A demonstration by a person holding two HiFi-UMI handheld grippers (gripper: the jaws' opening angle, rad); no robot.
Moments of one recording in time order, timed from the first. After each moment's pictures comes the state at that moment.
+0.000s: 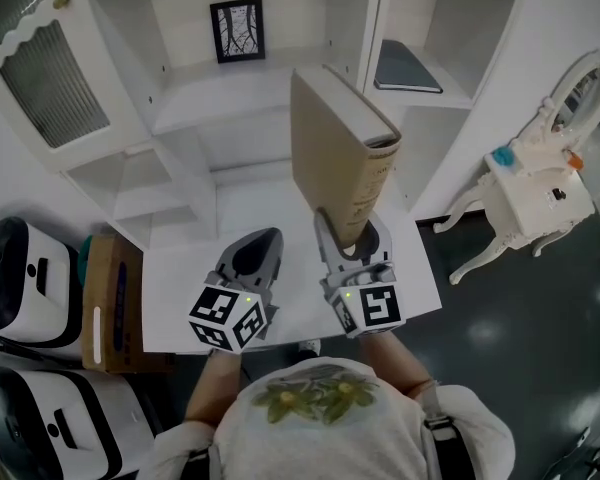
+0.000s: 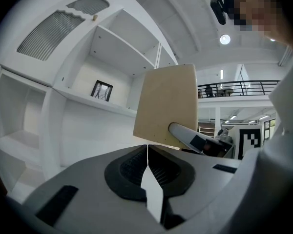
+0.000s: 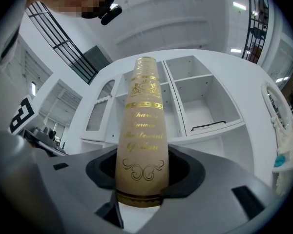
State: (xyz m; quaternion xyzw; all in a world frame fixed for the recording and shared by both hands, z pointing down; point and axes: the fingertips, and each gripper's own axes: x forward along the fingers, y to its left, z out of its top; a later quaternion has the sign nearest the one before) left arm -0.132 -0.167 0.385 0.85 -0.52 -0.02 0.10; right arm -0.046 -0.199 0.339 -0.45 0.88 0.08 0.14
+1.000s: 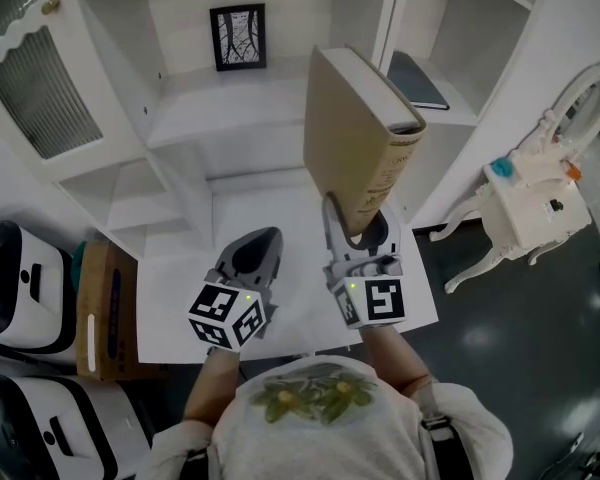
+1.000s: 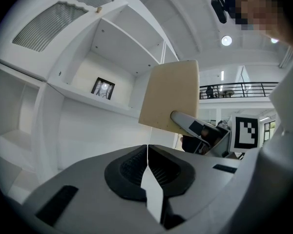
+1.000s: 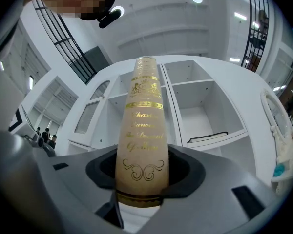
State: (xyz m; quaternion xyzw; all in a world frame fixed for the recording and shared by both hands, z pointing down) left arm -0.141 -0.207 0.384 0.85 -0.52 -0.03 0.10; right arm -0.044 -0.246 0.305 -0.47 0.86 0.11 0.16
